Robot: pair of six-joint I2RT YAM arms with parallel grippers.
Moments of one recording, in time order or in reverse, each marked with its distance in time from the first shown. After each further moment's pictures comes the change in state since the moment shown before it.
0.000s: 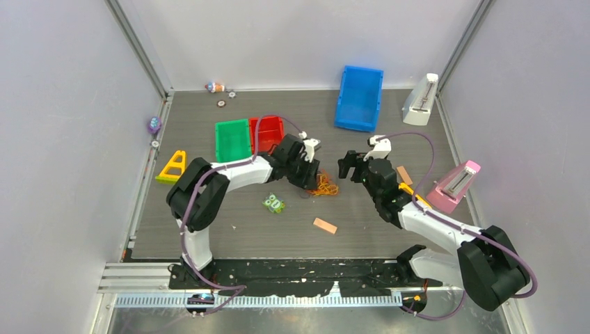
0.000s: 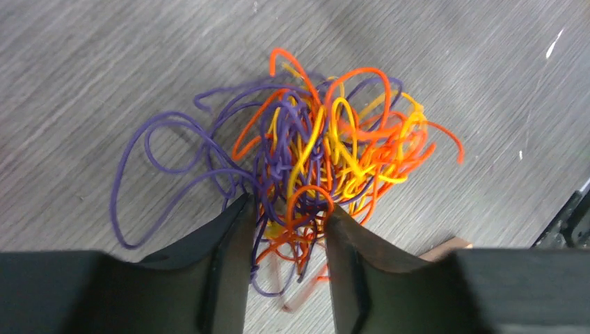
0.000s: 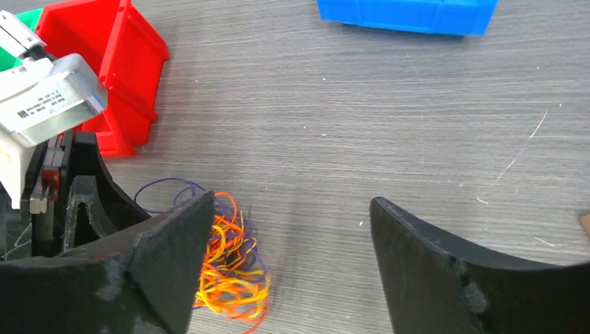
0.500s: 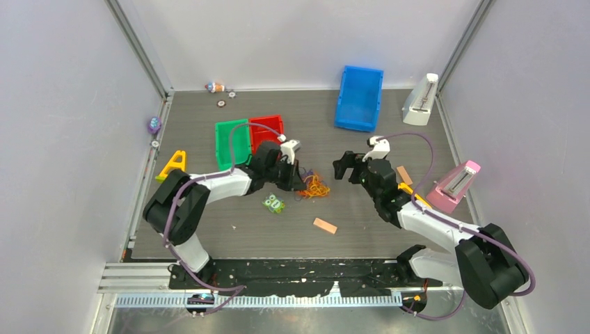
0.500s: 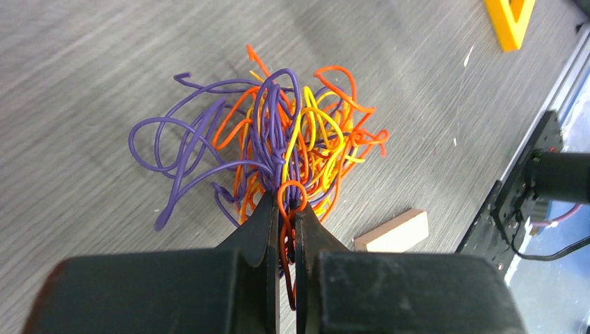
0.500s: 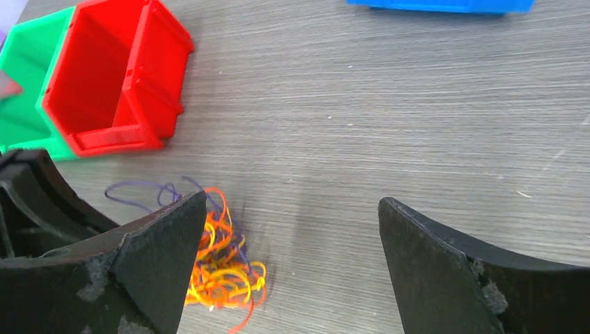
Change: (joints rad) left arm 0.072 -0.154 -0.251 0.212 0.137 -0.108; right arm -0.003 0.010 -0.006 0.002 -0.035 0.073
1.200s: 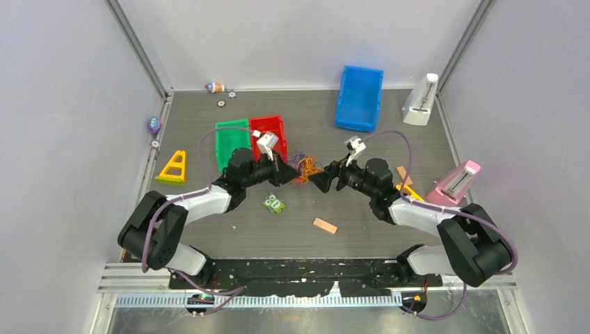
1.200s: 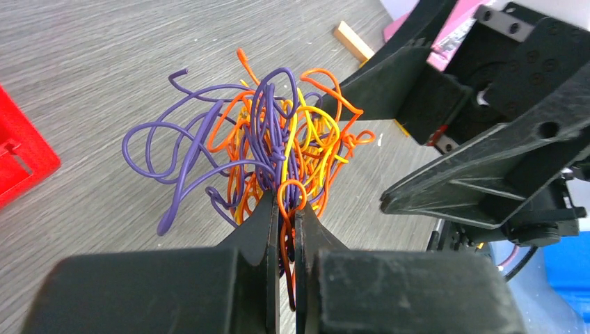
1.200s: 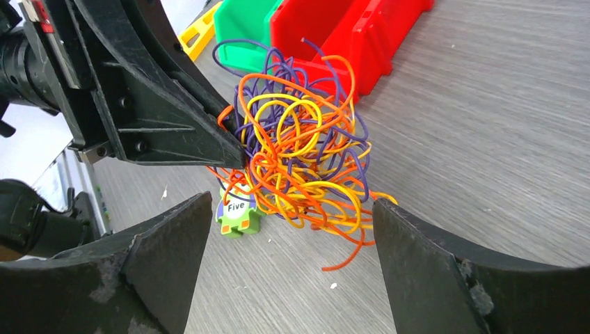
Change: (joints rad) left arm 0.099 -0.252 -0.290 0.488 0.039 -0.141; right arm -0.002 0.155 -0.017 0.317 -0.608 0.000
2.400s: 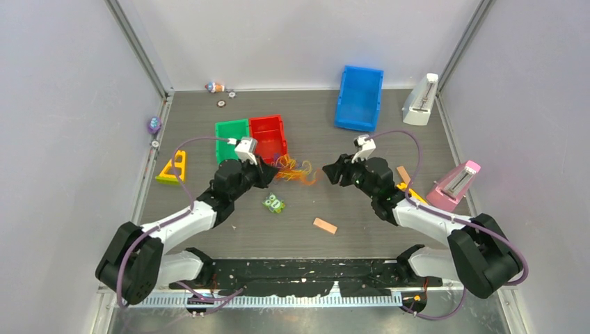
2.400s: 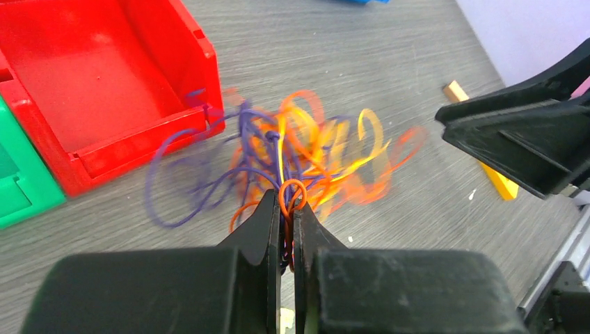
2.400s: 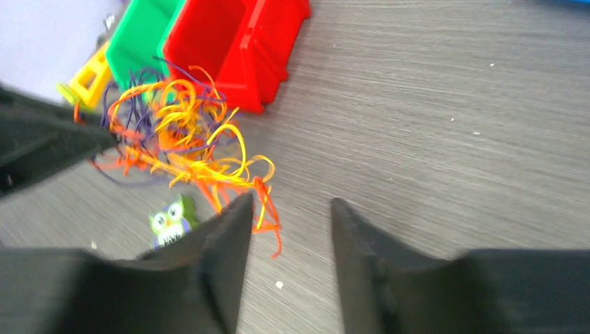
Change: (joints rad) left arm 0.004 -0.287 -0.146 -0.113 -0.397 0.024; right arm 0.021 -0.074 0.040 -0.203 0.318 0.015
